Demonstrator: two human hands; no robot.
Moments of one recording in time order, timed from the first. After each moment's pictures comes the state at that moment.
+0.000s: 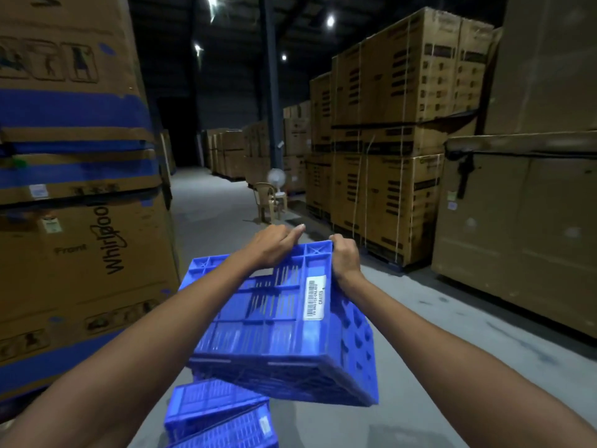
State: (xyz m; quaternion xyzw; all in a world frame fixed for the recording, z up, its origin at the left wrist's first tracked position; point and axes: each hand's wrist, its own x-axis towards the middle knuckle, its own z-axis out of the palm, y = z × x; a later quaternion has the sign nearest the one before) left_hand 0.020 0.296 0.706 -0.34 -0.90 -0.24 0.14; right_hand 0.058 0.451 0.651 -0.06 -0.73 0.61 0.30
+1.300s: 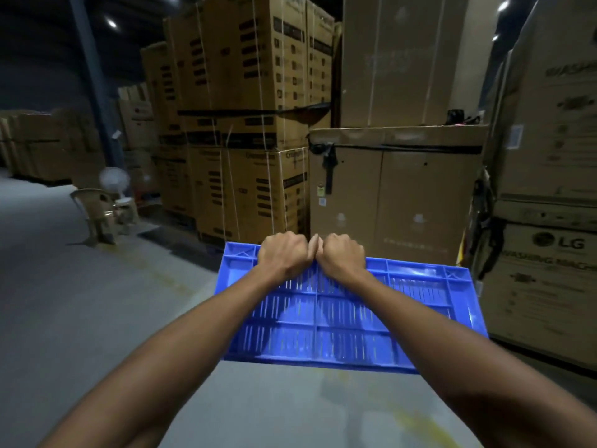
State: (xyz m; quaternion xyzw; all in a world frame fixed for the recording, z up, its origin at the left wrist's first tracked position) left_hand -0.287 0.827 0.656 -0.49 -0.82 -0.11 0.26; right_hand -0.197 0.923 0.643 -0.32 -0.90 0.05 0.30
